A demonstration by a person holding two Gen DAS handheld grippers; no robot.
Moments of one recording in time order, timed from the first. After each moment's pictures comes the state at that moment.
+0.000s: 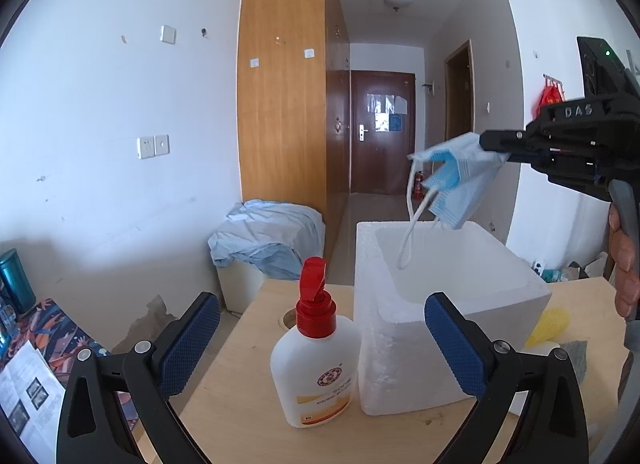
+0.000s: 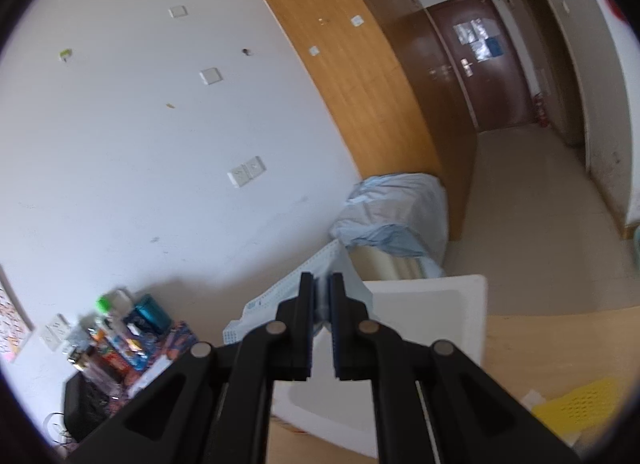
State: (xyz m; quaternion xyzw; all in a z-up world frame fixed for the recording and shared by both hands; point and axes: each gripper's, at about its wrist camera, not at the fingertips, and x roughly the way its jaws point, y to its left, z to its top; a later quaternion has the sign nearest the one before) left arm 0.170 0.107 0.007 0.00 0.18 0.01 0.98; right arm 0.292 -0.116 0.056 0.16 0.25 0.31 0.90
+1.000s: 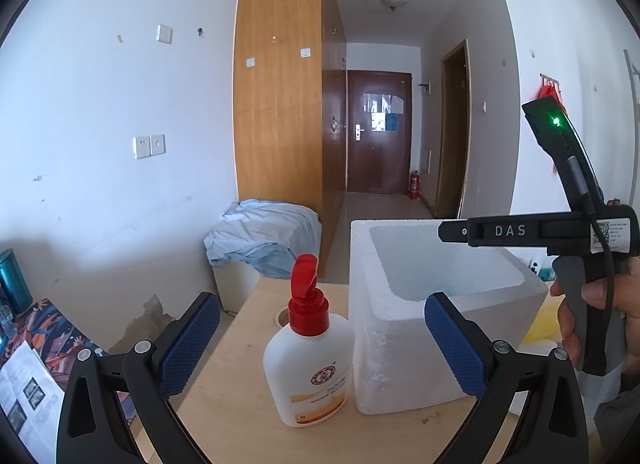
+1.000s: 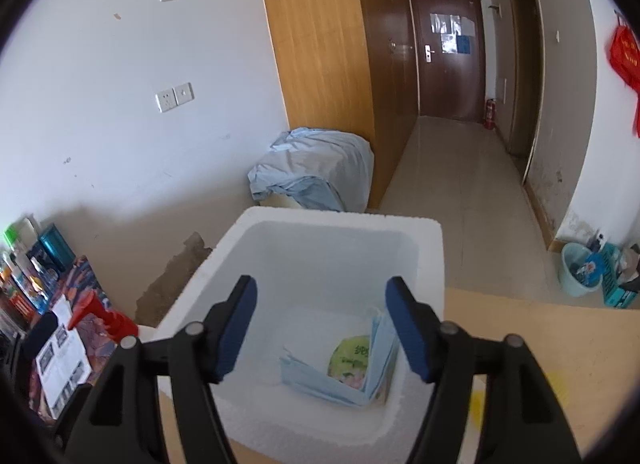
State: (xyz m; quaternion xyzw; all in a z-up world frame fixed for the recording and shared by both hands) left arm 0.168 0.106 0.005 0.00 0.18 0.01 0.98; right arm 0.312 -0.087 0.004 0.02 0.33 0.20 0.92
